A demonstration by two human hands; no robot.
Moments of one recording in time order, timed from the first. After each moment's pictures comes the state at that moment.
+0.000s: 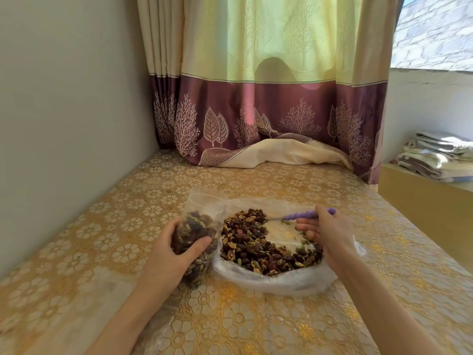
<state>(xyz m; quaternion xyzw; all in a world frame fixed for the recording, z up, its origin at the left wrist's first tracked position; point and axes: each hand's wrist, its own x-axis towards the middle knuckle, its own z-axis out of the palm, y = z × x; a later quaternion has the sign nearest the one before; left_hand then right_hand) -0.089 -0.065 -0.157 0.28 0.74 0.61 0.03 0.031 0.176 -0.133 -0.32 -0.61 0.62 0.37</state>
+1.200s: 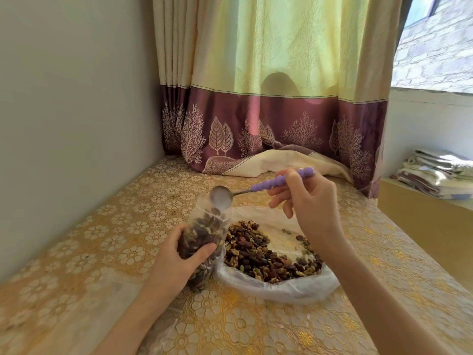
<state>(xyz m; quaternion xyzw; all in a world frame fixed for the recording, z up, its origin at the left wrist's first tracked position) -0.086 -0.066 -0.155 0.28 0.74 0.61 0.02 0.025 0.100 -0.054 -0.04 -0.72 0.51 0.46</state>
